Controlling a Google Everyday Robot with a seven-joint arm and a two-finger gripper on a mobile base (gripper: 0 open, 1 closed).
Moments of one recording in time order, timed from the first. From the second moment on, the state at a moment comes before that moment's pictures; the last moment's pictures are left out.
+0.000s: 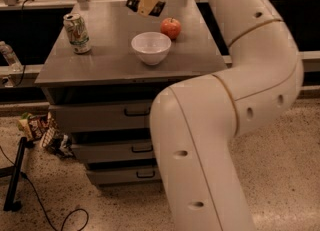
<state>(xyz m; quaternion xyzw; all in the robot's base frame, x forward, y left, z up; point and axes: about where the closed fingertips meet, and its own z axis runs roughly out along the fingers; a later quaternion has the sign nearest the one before) 0.784 0.019 0.984 -0.60 0.74 0.02 0.31</state>
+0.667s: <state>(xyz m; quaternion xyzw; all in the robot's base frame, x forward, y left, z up) 0.792 -0.081 1.003 -0.50 0.79 0.02 0.36</state>
